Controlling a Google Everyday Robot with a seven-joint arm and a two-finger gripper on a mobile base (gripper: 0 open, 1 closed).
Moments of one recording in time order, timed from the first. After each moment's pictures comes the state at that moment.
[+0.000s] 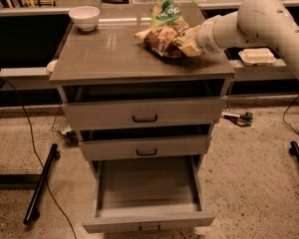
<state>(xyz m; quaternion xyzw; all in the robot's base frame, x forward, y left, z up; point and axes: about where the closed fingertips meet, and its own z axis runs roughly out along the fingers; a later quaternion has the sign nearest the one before) 0.759 -0.120 0.882 -0.53 0.70 0.04 0.48</state>
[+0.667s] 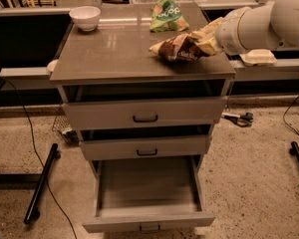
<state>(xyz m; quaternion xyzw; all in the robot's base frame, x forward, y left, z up) 0.676 -0.155 0.944 -0.51 0.70 -0.03 0.51</state>
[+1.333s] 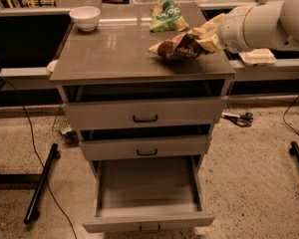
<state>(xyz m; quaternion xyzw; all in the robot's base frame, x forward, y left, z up) 0.669 -0.148 0.956 -0.52 0.67 -0.02 0.53</state>
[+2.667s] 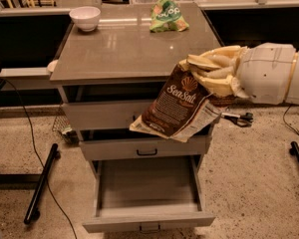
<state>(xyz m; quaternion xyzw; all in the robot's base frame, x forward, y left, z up) 0.483 -0.102 0.987 -0.55 0.55 0.13 0.61</state>
